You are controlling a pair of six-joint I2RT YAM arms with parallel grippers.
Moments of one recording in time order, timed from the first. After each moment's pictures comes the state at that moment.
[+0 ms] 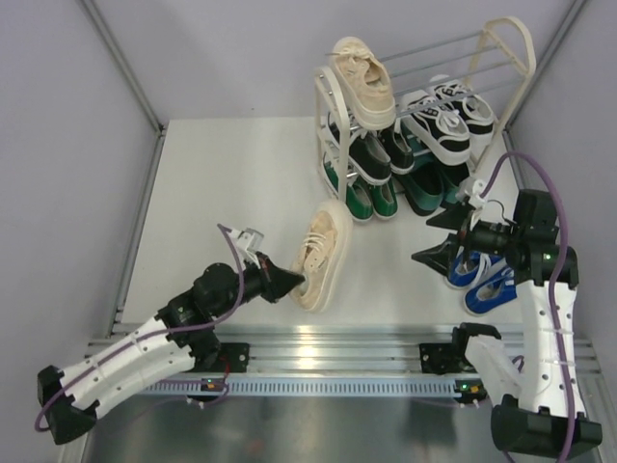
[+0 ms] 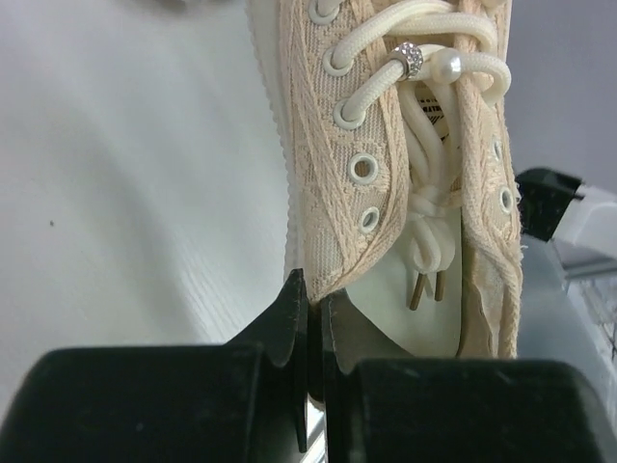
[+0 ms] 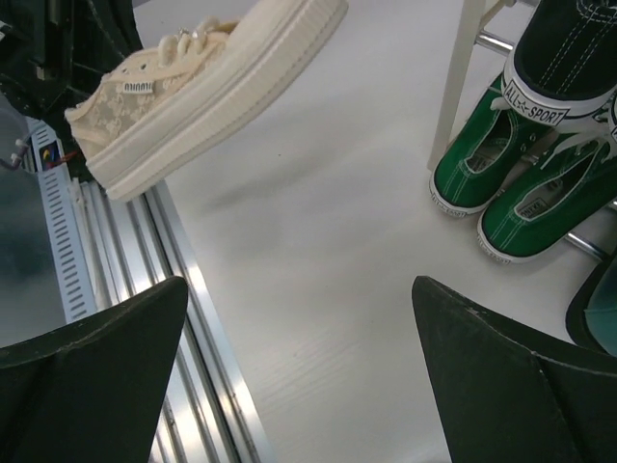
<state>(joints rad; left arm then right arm) -0.88 0.46 0.33 -0.07 0.04 -0.71 -0.13 0.79 1.00 -0.95 -1.16 -0.60</state>
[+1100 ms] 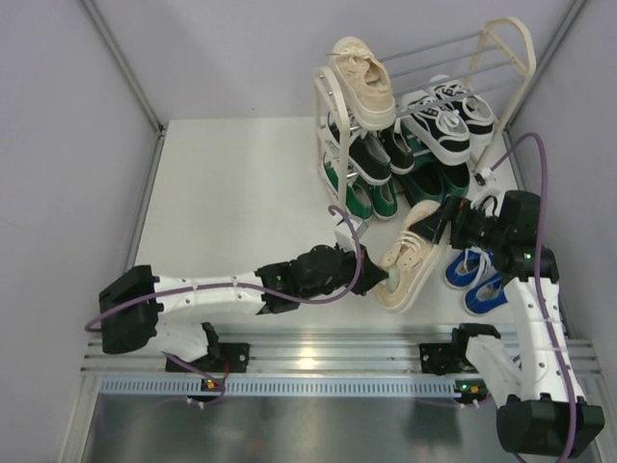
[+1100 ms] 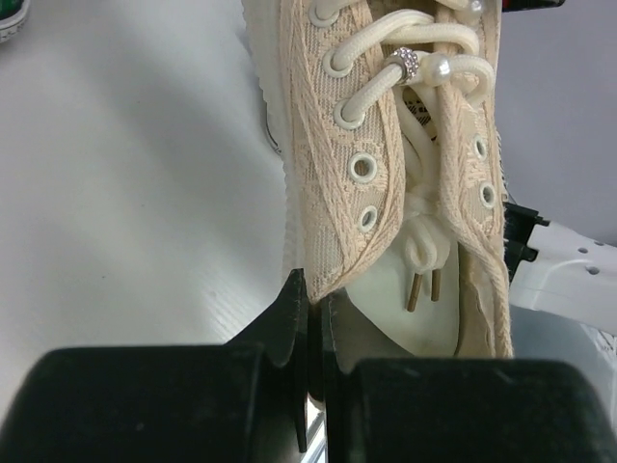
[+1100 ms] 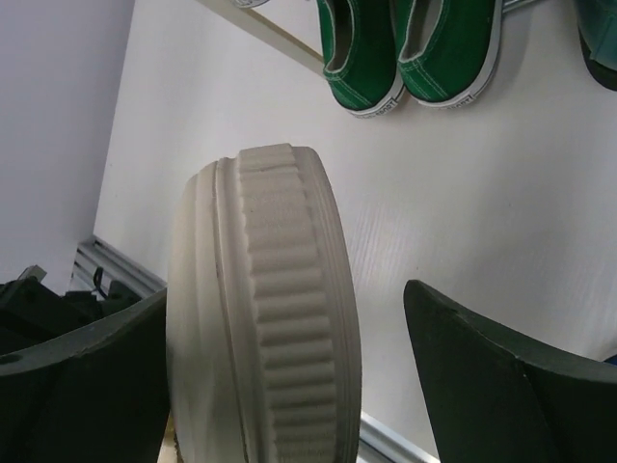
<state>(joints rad) -1.24 1.36 0.81 0.29 -0.14 -0.68 -0.07 0.79 0.81 -0.62 -0.69 0.33</state>
